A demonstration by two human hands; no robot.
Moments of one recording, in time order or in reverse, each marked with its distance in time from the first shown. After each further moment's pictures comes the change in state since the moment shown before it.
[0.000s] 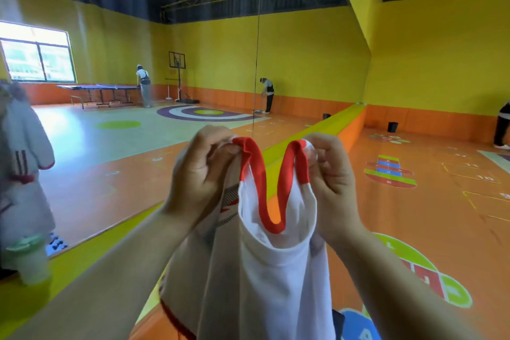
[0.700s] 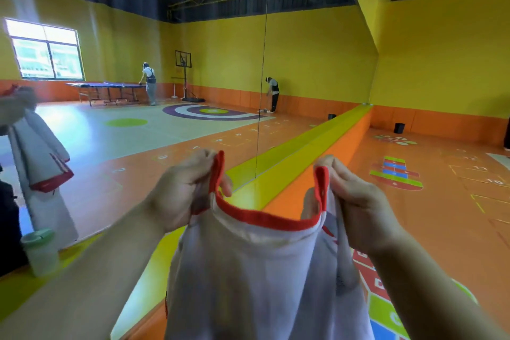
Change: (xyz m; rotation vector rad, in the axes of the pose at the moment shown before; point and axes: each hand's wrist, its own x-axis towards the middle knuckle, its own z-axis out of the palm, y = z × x) left_hand -0.012 -0.016 -0.035 -0.930 -0.240 -1.037; right_hand -0.009 0.001 -0.035 0.732 -0.323 0.633
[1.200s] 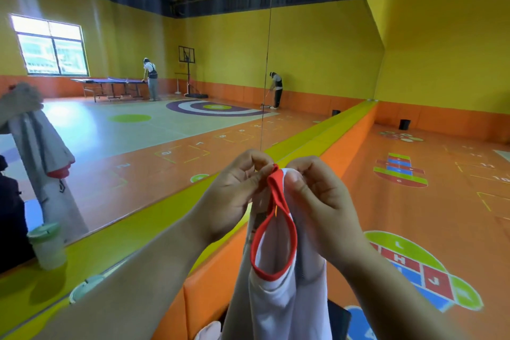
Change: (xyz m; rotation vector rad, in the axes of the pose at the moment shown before) left_hand 0.002 -0.023 0.047 0.190 -0.130 0.200; right_hand 0.010 0.033 0.034 -0.605 0.211 -0.333
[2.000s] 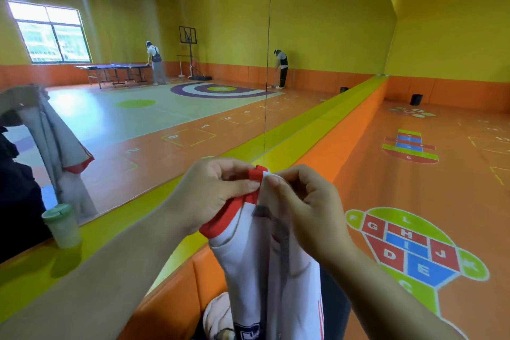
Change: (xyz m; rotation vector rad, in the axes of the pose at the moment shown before) left_hand -0.022 -0.010 -0.019 0.324 0.145 -0.254; right_hand -0.028 0.023 0.008 -0.338 0.149 0.163
